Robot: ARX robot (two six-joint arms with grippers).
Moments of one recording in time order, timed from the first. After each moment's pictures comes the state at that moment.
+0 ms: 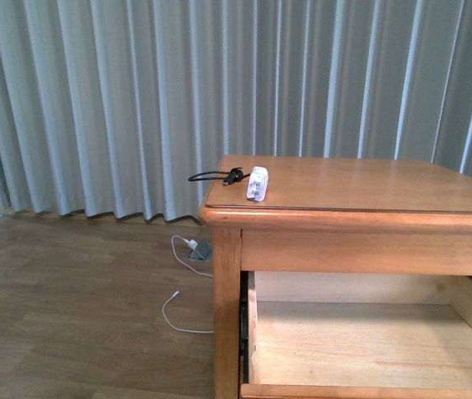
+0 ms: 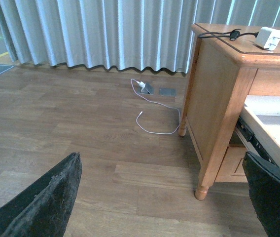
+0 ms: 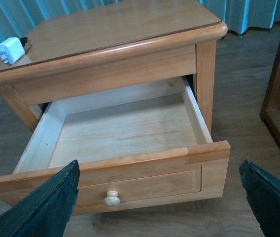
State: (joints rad) left arm 0.00 0.00 0.01 -0.01 0.00 0.00; right arm -0.35 0.34 0.24 -0.10 -0.34 0.13
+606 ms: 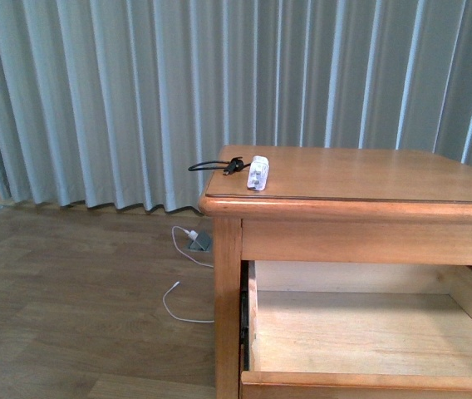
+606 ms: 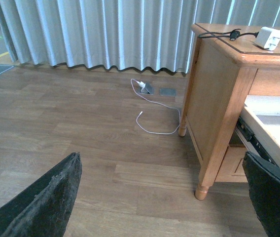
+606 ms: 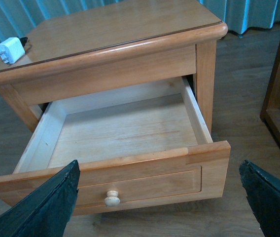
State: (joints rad) left arm 0.00 0.00 0.01 -0.01 0.00 0.00; right arm -0.35 0.34 0.24 -0.10 -0.34 0.13
